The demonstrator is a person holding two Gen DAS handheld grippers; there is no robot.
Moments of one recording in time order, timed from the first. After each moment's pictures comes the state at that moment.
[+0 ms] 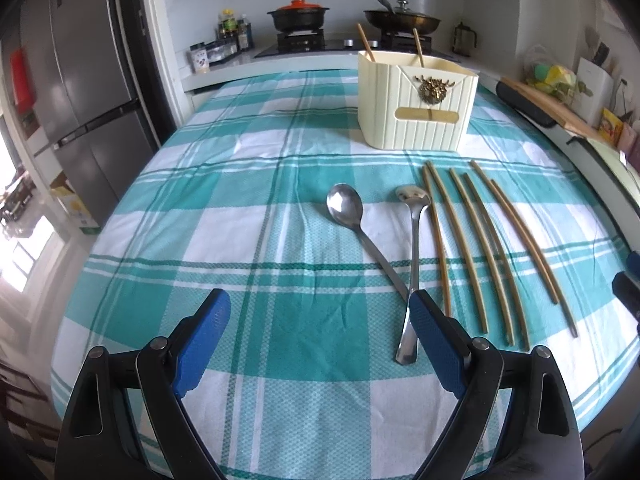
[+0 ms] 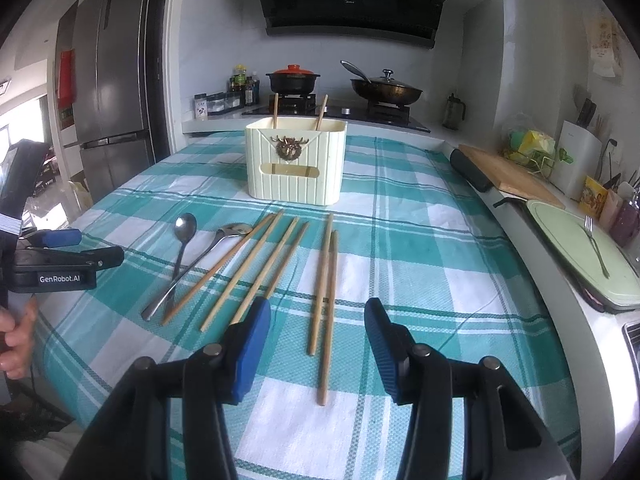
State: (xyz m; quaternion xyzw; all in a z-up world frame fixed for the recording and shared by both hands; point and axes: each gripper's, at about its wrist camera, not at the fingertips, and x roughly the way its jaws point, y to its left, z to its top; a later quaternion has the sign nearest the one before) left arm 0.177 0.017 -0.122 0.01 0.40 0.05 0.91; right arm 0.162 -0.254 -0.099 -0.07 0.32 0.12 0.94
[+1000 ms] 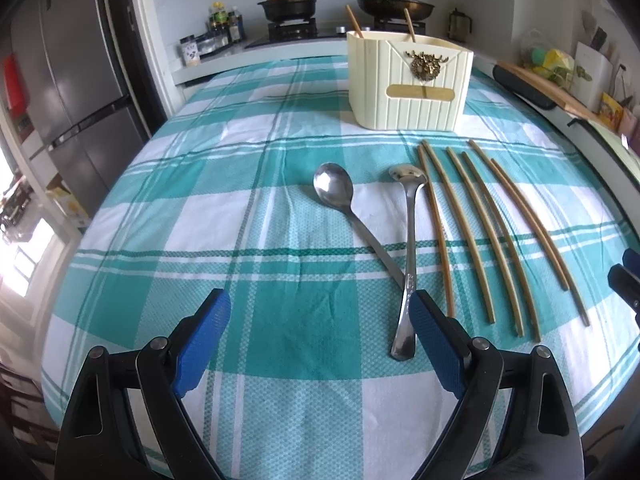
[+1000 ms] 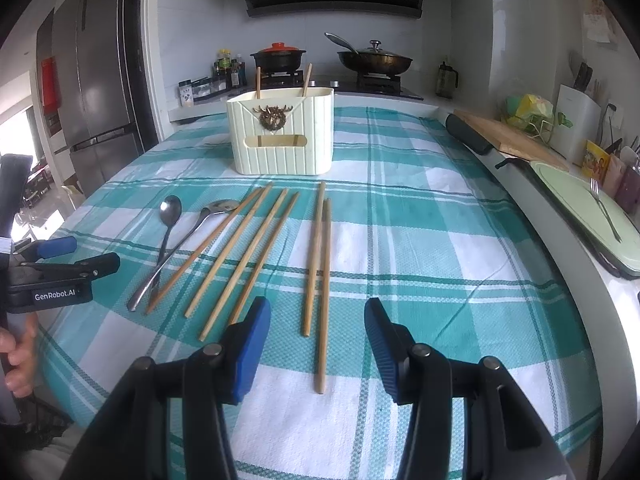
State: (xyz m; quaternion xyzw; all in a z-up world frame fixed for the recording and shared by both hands) left arm 0.182 0.011 -0.142 0.01 0.42 0.04 0.91; right arm 0.174 -0.260 -0.122 -0.04 0.36 0.11 0.93
